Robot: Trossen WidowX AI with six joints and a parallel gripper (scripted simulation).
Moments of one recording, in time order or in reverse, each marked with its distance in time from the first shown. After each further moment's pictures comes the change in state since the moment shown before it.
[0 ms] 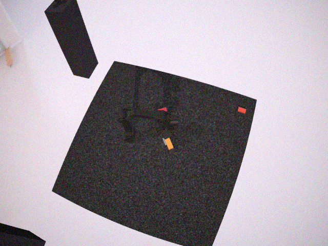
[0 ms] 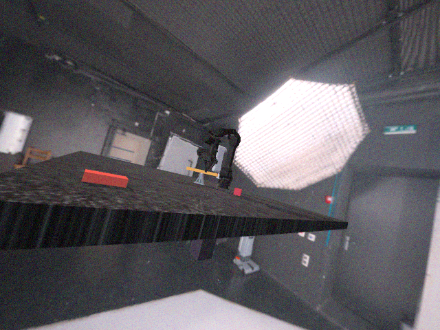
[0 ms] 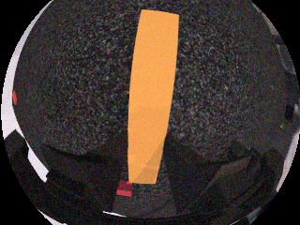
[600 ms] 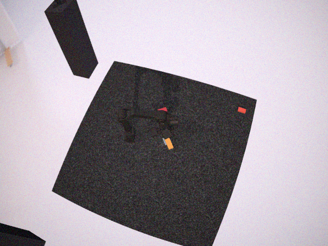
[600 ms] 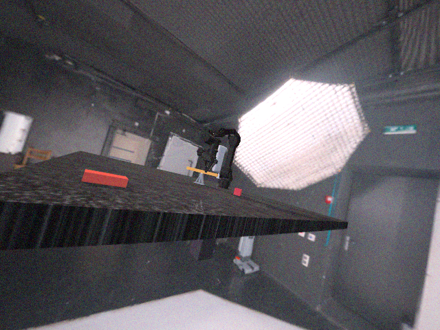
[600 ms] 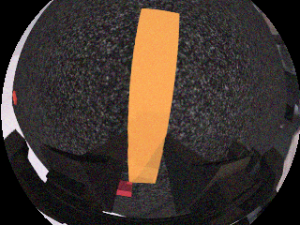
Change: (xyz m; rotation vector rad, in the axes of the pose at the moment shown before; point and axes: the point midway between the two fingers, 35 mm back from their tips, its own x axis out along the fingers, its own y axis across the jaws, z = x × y) arm 0.001 0.000 0.000 -0.001 0.000 0.001
